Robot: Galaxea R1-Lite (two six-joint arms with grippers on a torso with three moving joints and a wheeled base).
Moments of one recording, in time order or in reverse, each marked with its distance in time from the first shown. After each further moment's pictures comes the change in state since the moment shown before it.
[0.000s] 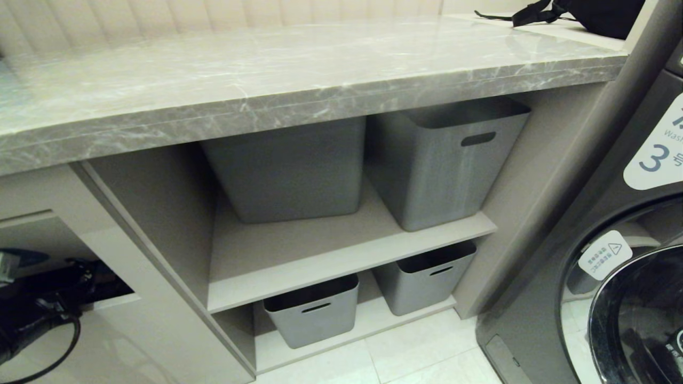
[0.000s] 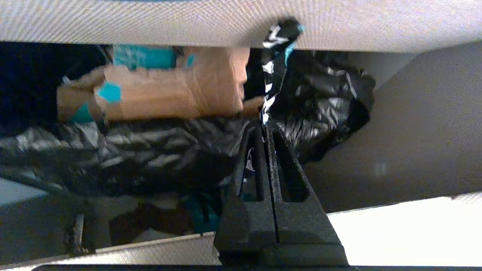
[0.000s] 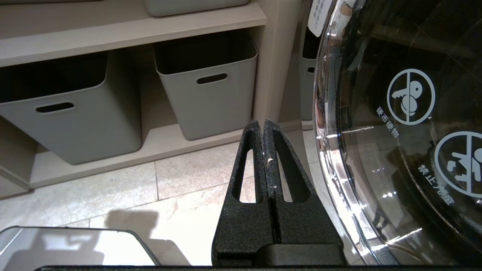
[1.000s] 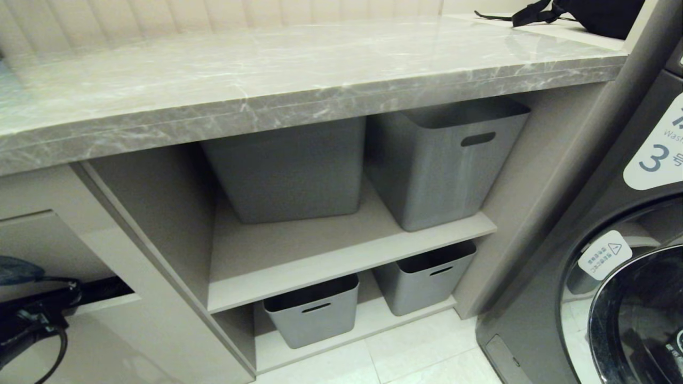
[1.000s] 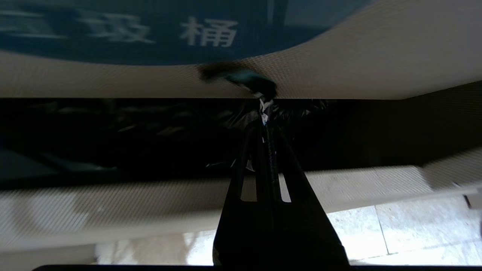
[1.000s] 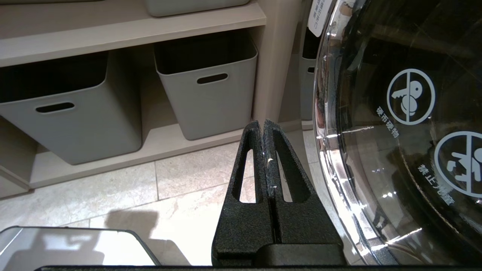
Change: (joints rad) left arm 0.036 -0.090 0.091 0.007 0.006 0.001; right arm 0.000 0.000 0.000 0.000 0.000 0.000
